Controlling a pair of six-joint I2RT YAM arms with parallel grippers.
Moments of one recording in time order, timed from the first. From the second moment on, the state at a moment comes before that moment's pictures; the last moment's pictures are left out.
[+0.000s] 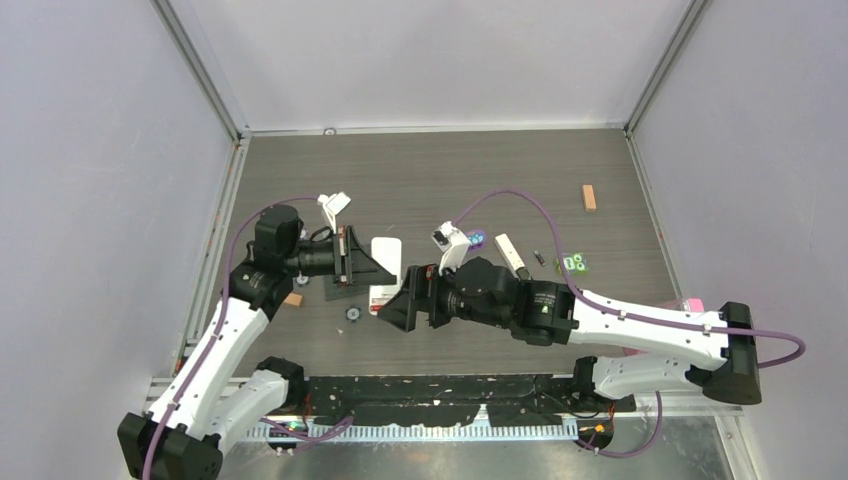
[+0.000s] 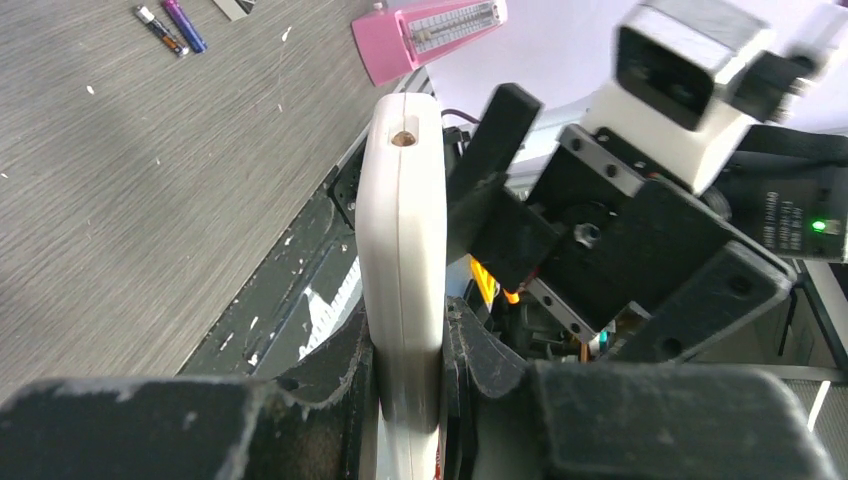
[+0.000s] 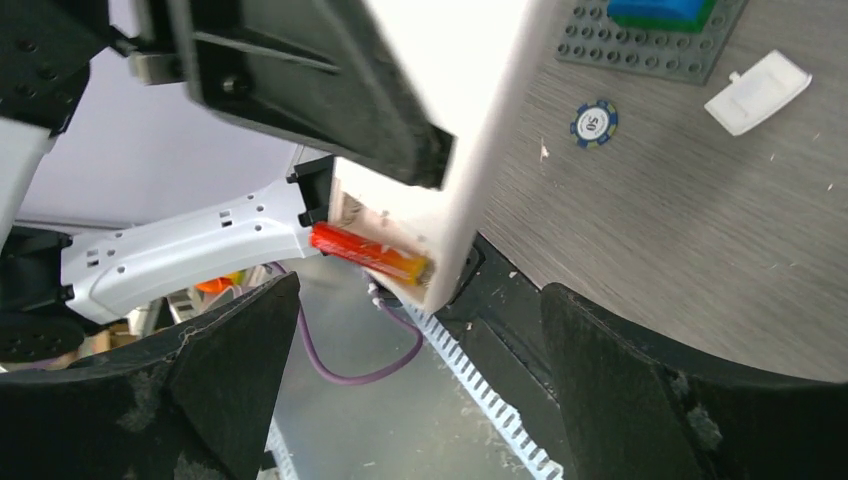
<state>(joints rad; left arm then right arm) -0.31 0.88 0.79 -0.35 1.03 -0.78 1.28 1.14 1.01 -0.24 0.15 0.88</state>
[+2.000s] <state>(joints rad) -0.31 0.87 0.77 -0.28 1.03 -0.89 1.16 1.24 0.91 0.07 -0.13 1.06</state>
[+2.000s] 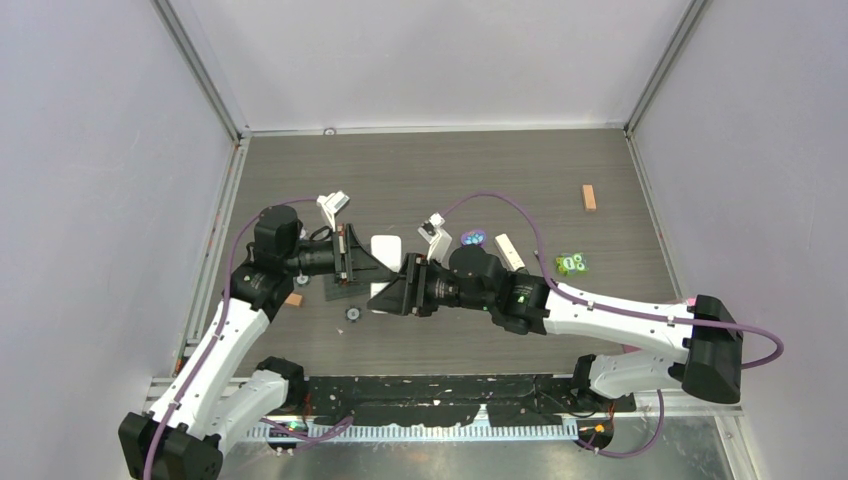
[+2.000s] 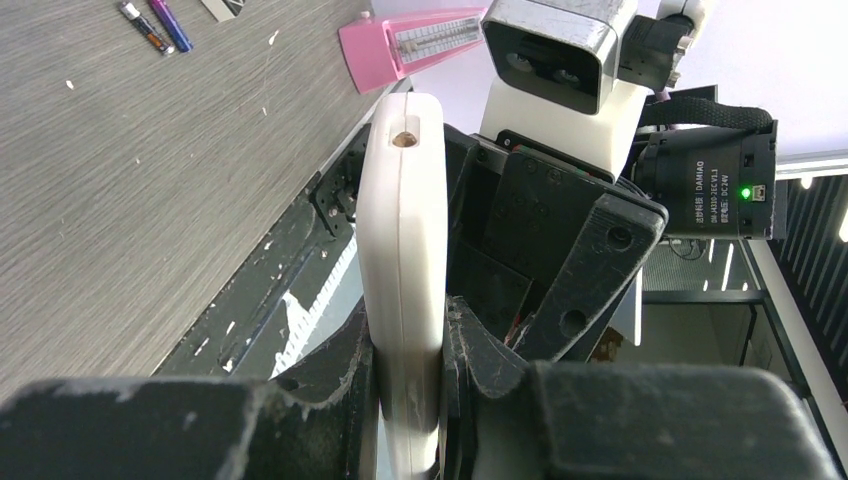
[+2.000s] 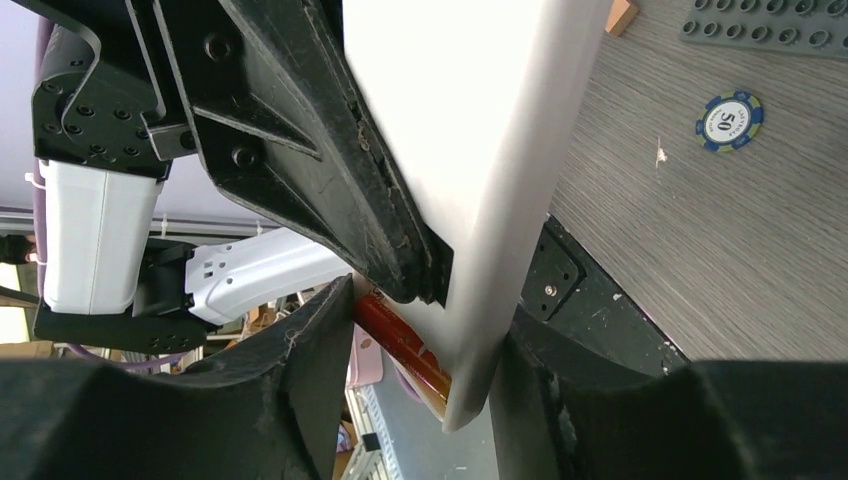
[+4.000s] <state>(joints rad) -0.30 0.85 0.76 -0.26 1.04 -0.89 1.11 1.20 0.74 0.35 -0.21 1.20</state>
